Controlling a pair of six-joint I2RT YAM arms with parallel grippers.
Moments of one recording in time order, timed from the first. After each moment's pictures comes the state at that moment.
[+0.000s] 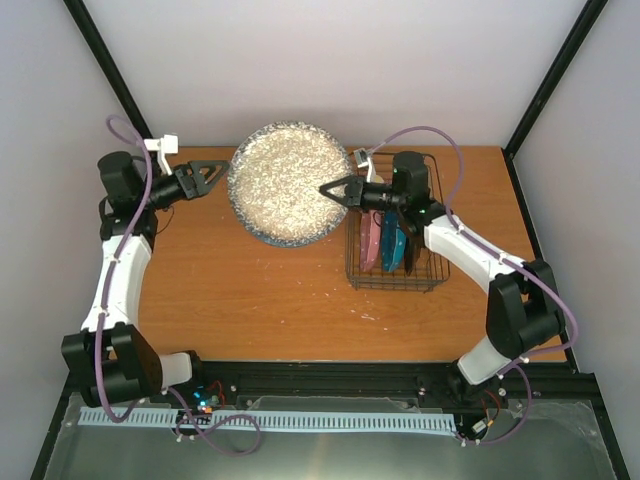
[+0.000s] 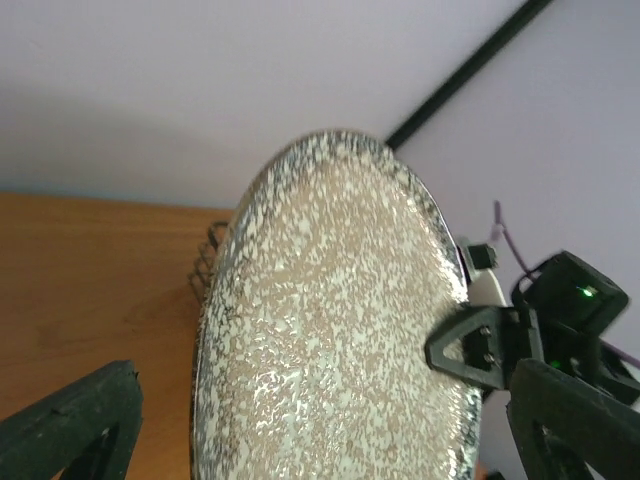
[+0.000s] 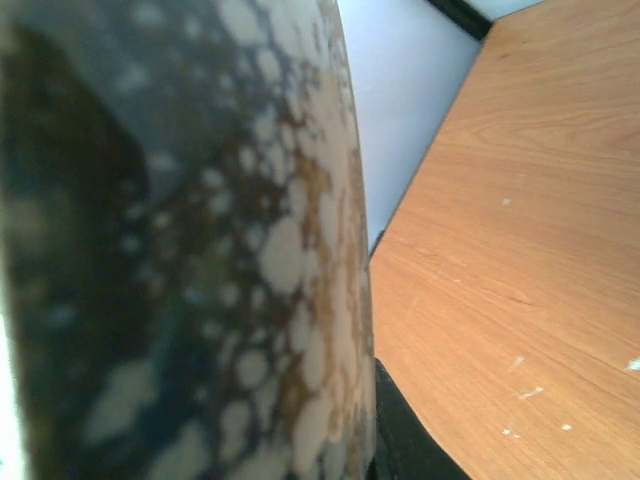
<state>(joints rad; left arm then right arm) 0.20 1.26 1.08 0.00 1.13 -0.56 0.45 1.59 1.16 0.26 -0.88 0.87</state>
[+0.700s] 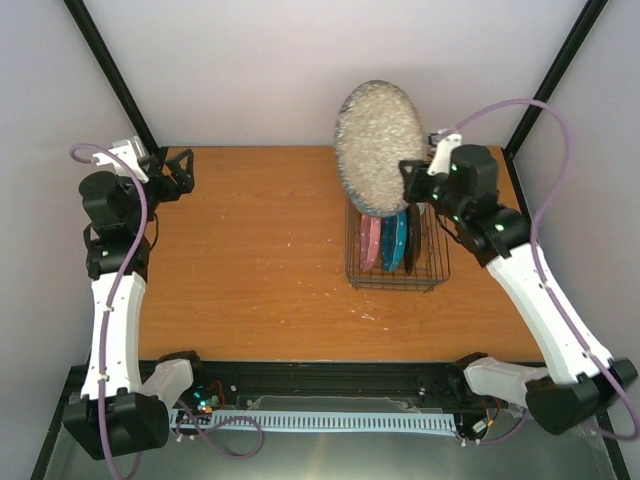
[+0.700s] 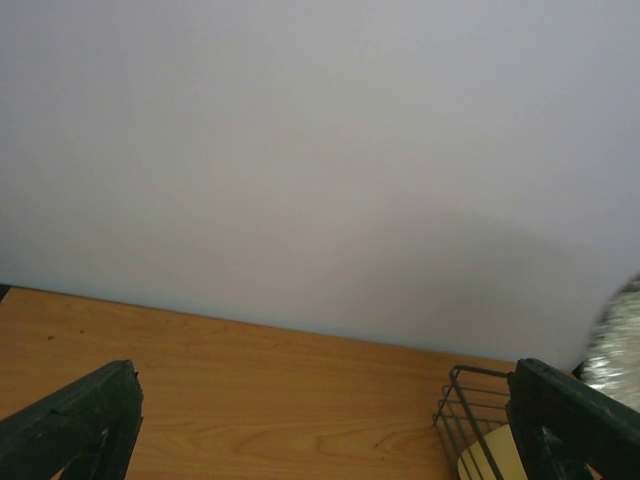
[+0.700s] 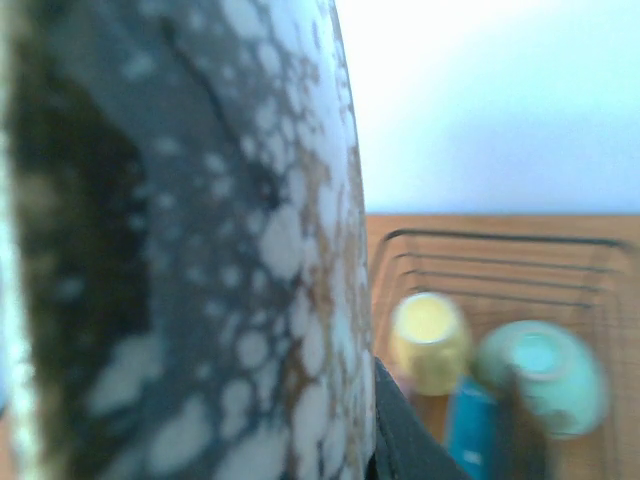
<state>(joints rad) 0.20 0.98 1.06 -0.13 0.43 -0.35 0.41 1.21 1.35 -0.47 -0.11 0.35</state>
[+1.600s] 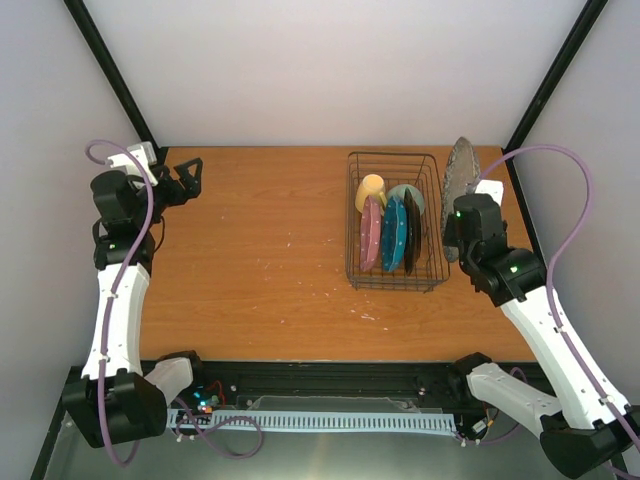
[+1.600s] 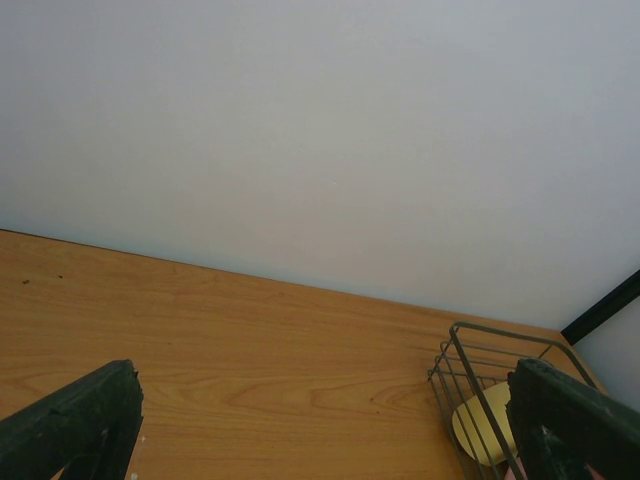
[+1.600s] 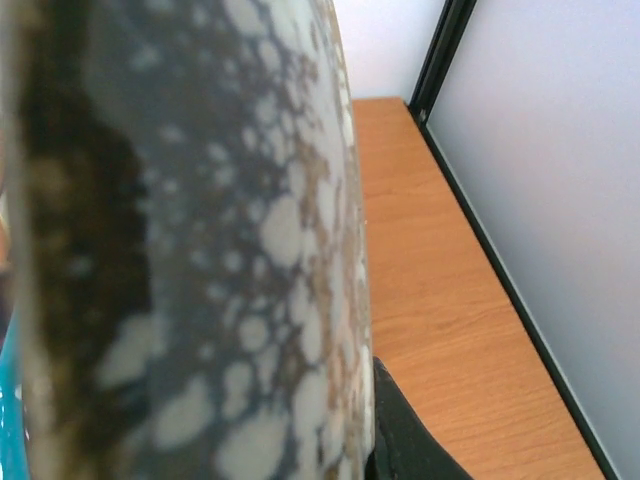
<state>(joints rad) 0.20 1.05 1.00 -0.12 0.47 -0.35 0.40 0.93 1.12 -0.78 0.61 0.26</state>
